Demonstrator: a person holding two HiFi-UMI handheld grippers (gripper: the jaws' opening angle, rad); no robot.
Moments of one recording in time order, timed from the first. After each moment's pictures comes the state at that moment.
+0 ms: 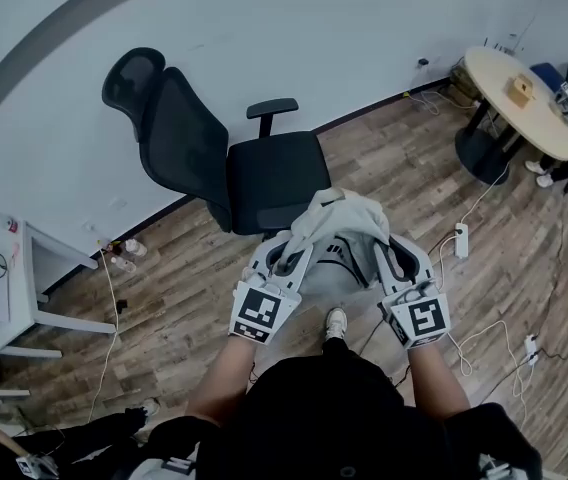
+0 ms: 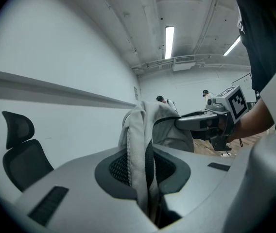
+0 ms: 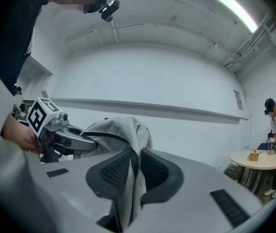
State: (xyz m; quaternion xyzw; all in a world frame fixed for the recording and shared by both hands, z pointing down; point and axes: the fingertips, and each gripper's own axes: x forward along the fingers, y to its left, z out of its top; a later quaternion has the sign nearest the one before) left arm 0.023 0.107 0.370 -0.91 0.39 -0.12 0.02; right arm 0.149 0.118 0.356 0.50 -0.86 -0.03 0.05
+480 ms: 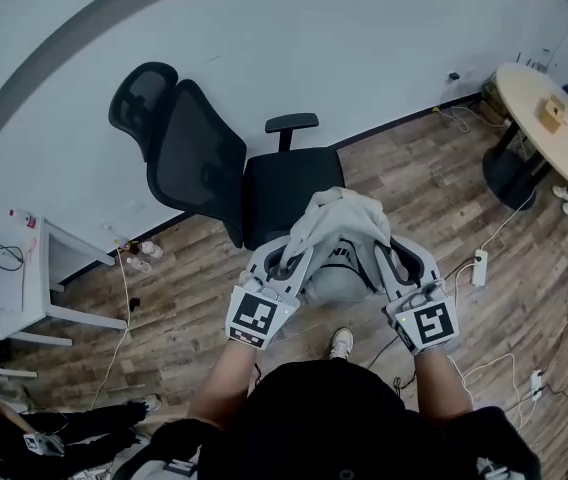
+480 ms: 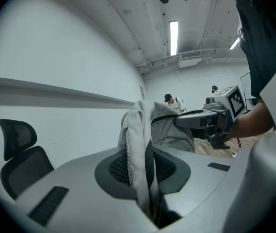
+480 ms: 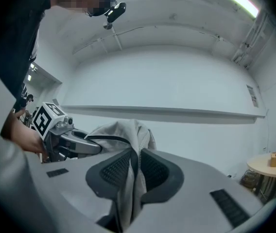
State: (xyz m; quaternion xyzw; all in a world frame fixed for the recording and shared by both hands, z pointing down) left arm 0.042 0.037 0.350 -0.89 0.44 -0.12 0.03; right arm 0.163 0.039 0.330 0.43 -0.90 -0.05 0.02
